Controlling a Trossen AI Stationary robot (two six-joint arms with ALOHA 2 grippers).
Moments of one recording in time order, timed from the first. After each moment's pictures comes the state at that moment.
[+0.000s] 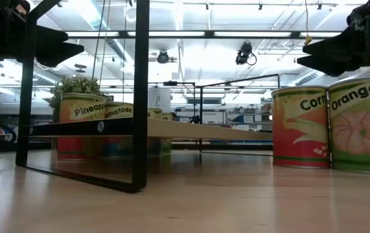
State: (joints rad) left arm -0.37 0.01 0.01 0.10 -0.52 0.17; right arm 0.24 0.00 0.01 0.10 0.58 -0.13
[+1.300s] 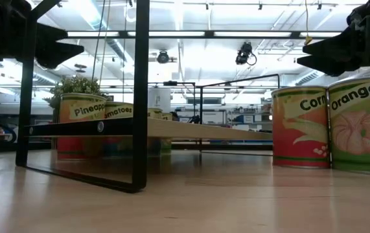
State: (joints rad) left arm -0.37 0.01 0.01 0.11 -0.50 0.00; right arm 0.24 0.00 0.01 0.10 0.58 -0.13
